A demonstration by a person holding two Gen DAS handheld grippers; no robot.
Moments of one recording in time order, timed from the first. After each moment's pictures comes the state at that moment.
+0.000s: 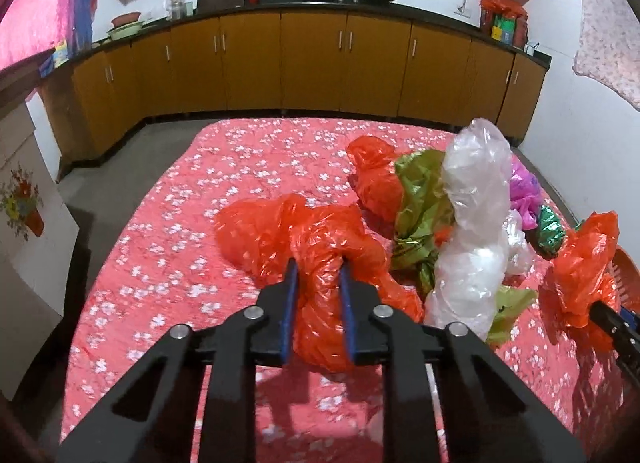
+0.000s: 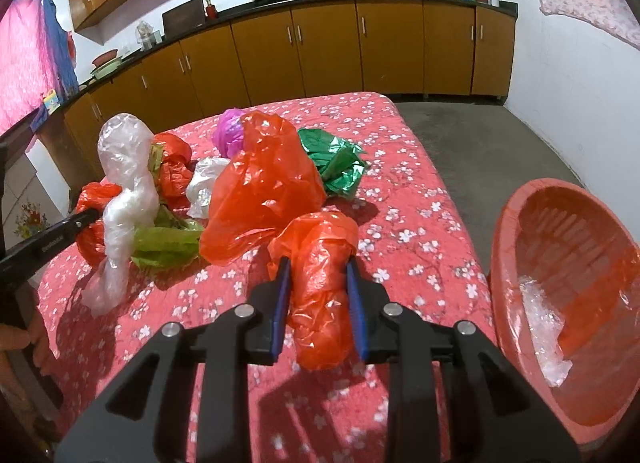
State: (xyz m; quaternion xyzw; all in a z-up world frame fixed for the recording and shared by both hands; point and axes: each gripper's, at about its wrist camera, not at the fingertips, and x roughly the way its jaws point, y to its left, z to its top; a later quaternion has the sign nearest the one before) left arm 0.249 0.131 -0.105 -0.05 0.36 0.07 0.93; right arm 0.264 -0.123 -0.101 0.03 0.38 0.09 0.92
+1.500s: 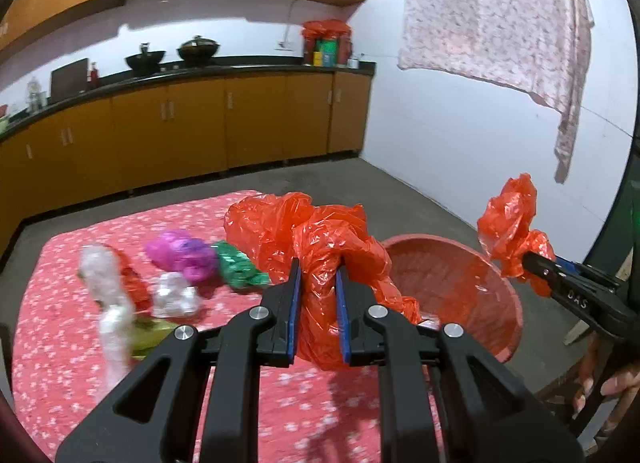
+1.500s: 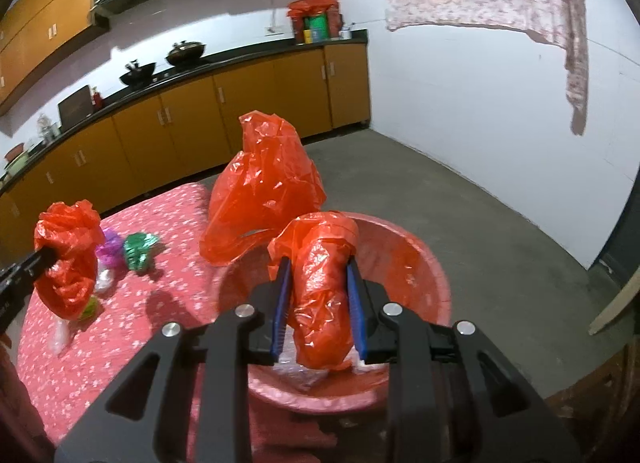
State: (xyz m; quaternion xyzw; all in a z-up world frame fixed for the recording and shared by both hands) left arm 0.192 -0.093 -0.018 0.02 0.26 -0.21 0.94; right arm 0.148 -0.332 -0.013 0.10 0.30 -0.13 0.94
